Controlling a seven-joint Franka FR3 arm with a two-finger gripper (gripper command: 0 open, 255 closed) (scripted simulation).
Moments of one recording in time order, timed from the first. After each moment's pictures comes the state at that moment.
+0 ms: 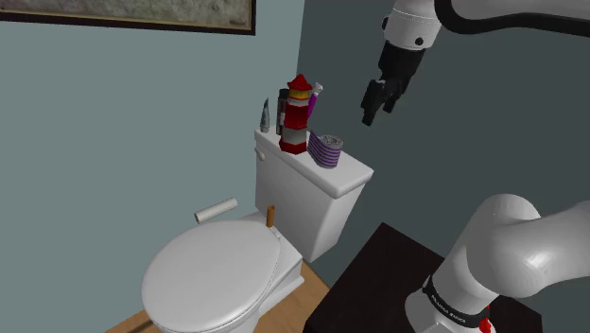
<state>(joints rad) -0.01 -0.80 0.07 -2.29 -0.11 1.60 0.10</state>
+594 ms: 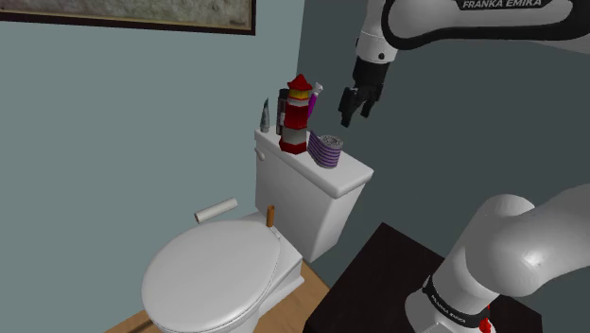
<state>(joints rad) -0.04 -0.57 -0.02 -2.25 -0.12 1.76 0.05</state>
